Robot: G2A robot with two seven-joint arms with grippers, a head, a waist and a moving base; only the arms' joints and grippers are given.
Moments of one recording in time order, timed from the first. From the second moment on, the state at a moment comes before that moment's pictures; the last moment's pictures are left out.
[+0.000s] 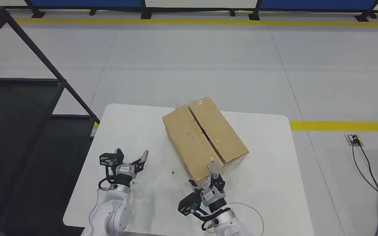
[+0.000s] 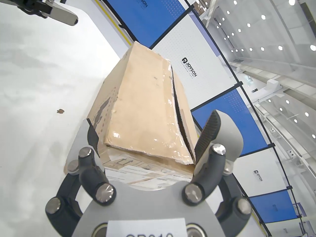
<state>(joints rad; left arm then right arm) 1.26 -1.26 -1.37 -1.43 1.16 0.03 0.20 -1.33 -1.32 0.89 -1.72 -2.30 0.29 0.15</state>
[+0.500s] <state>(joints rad) 1.26 -1.26 -1.37 -1.43 1.15 0.03 0.20 -1.36 -1.33 1.00 -1.74 -2.26 0.29 0.17</state>
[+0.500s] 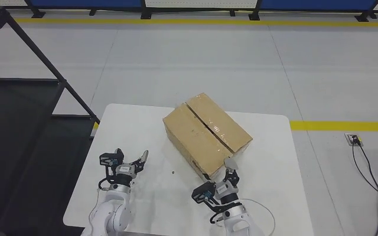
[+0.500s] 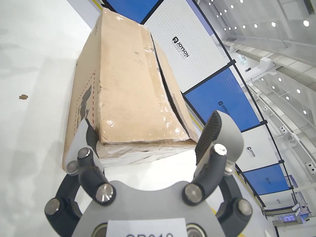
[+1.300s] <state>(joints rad) 1.26 -1.26 -1.37 -1.43 1.15 0.03 0.20 -1.42 -1.32 1.19 -1.79 -2.08 0.20 0.09</state>
